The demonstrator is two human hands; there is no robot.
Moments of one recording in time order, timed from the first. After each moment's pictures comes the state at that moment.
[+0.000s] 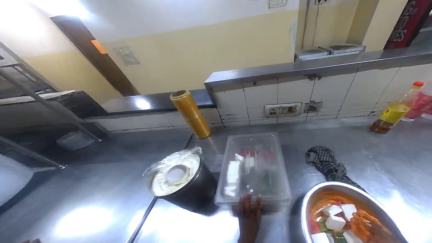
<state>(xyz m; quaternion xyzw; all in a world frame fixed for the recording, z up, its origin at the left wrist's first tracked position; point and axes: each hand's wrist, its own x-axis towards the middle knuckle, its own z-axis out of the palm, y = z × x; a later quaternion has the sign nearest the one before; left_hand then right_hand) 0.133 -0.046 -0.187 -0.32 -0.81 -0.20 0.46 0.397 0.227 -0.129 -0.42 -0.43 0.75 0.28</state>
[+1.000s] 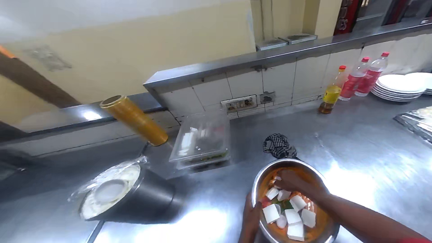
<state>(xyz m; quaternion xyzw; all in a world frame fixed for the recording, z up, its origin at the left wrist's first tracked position) 0.260 0.060 -0.121 -0.11 -0.72 -0.62 -0.29 0.291 0.283 -0.092 -0.19 -0.90 0.34 -0.18</state>
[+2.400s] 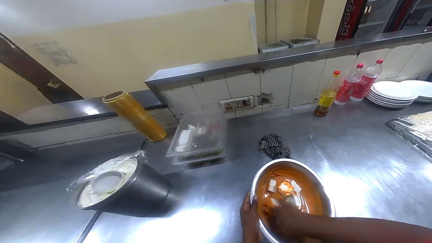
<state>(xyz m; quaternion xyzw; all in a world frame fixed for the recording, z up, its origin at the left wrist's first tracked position) 0.308 0.086 -0.105 0.01 -0.61 -0.77 -0.21 0.377 0.219 -0.088 0.15 -0.93 0.15 -0.29</state>
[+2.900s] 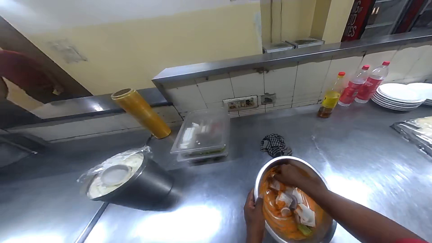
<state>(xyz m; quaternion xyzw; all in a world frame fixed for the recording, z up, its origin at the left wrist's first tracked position) 0.317 0.091 -0.099 -0.05 -0.65 -0.74 -0.17 0.308 0.296 -0.069 -0.22 -0.92 0.30 -0.15</state>
